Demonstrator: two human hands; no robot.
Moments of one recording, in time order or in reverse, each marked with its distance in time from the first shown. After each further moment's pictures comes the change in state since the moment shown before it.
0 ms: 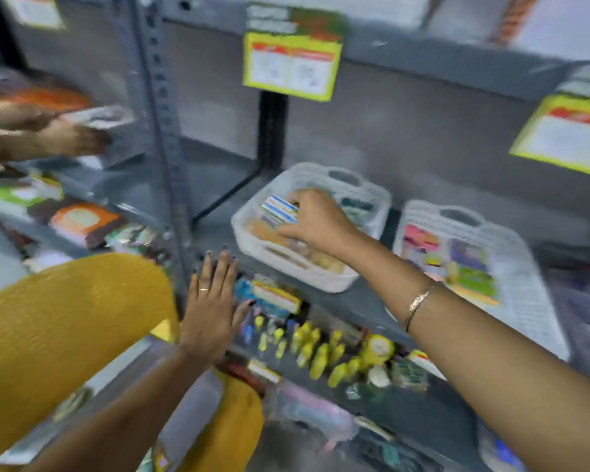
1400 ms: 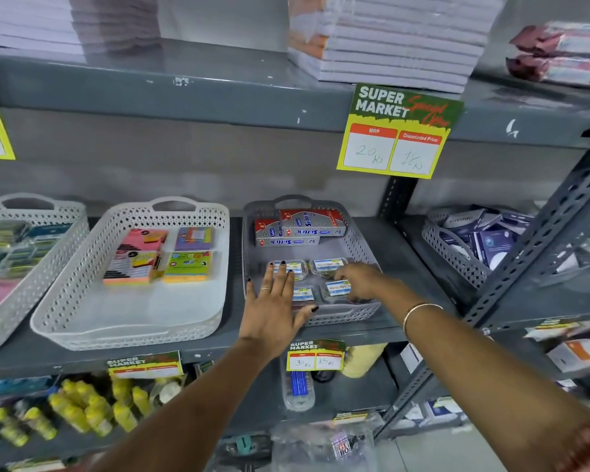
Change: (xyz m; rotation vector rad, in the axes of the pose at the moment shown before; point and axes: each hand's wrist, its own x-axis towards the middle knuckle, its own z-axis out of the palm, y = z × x) left_hand 0.030 0.535 0.091 0.089 -0.417 0.553; right_hand -0.337 0.470 -0.164 -0.272 -0.321 0.708
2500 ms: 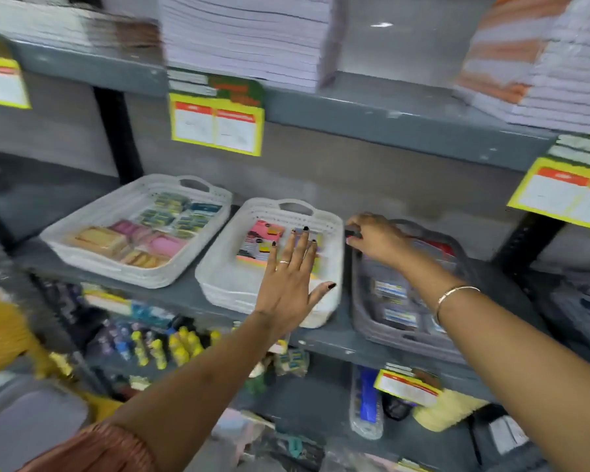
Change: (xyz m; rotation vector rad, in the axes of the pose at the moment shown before) left_hand -0.065 -0.131 -0.036 0.010 0.379 -0.225; right_hand 0.012 -0.196 -0.087 0.080 0.342 -0.360
